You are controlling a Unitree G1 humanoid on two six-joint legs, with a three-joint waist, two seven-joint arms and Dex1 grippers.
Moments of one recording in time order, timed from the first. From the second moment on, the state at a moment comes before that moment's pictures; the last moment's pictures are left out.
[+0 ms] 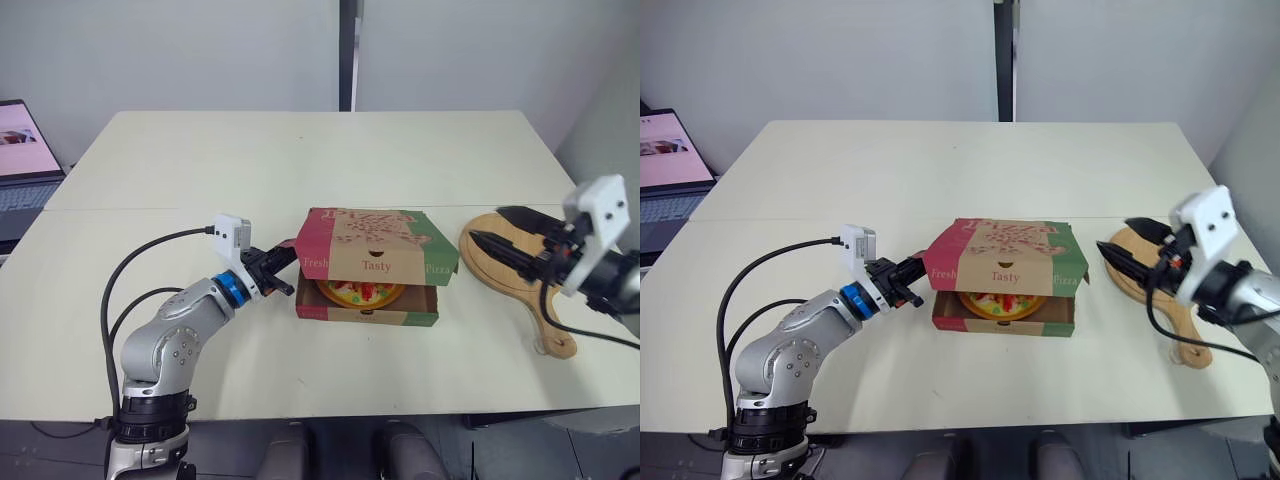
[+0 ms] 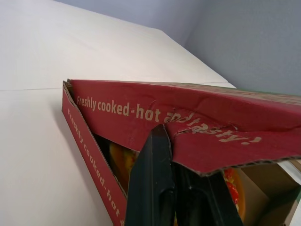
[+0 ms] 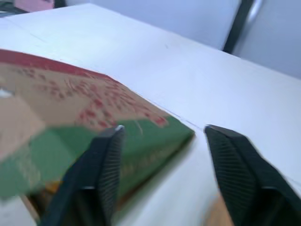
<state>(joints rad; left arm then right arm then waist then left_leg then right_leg) -0.29 0.35 0.16 -0.26 -0.68 0.73 -0.55 -0.35 -0.77 -0.30 -0.60 0.69 0.95 0.56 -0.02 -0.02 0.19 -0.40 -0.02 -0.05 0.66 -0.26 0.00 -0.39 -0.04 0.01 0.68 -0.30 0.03</state>
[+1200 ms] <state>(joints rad) -0.75 0.77 -0.03 0.00 -0.69 0.78 -1.17 -0.44 -0.72 0.01 -0.50 0.53 0.87 0.61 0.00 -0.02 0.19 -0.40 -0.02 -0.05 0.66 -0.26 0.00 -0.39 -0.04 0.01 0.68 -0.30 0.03</state>
